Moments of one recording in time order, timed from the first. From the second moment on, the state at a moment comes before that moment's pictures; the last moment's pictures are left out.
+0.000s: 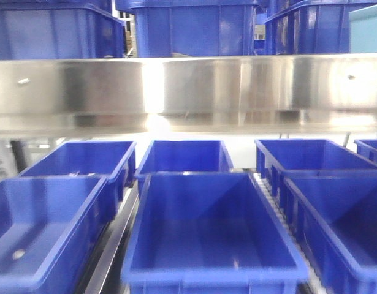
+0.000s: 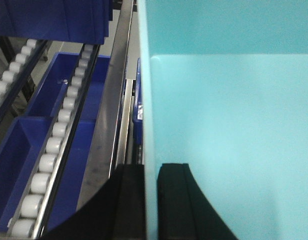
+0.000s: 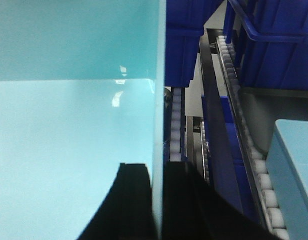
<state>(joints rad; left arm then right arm) -0.64 1.46 -1.81 0.51 1.05 -0.63 0.64 1.49 -1.88 -0.47 0.99 0.50</state>
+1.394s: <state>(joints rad) -0.64 1.45 -1.81 0.51 1.06 -0.63 0.63 1.49 -1.88 -0.48 0.96 0.50</state>
